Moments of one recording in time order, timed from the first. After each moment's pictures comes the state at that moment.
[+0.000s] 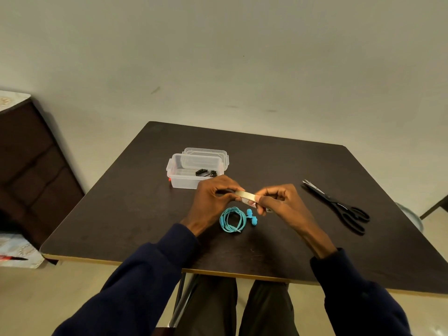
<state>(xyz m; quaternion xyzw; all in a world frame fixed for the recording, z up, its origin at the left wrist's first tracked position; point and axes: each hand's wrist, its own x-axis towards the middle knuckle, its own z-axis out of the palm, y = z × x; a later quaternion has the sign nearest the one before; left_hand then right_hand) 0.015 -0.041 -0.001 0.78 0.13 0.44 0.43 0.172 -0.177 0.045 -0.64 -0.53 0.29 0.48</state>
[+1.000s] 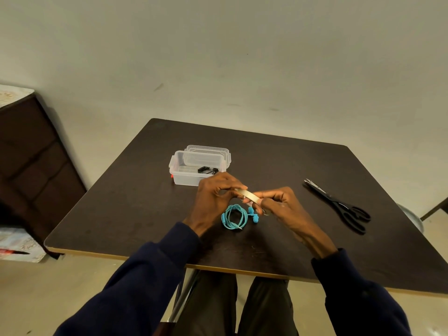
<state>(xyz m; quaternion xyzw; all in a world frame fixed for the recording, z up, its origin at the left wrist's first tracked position) 0.007 -0.045 0.005 0.82 0.13 0.47 0.32 0.161 -0.179 0.043 -0.62 -0.53 0.33 0.48</state>
